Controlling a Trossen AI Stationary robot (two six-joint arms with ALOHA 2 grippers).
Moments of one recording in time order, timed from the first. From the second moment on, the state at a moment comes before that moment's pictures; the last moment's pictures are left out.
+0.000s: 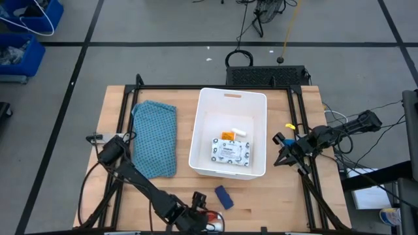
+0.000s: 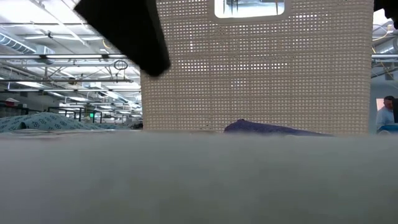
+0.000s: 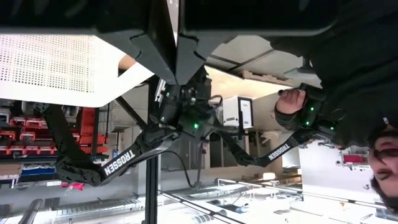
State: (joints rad) left arm -0.71 2.12 1.62 -0.52 -0.26 -0.23; right arm 0.34 0.30 0.14 0.35 -0.24 0.09
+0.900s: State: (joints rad) left arm -0.68 2.23 1.61 -0.49 -0.16 -0.19; right arm 0.34 0.30 0.14 0.34 -0.24 0.09
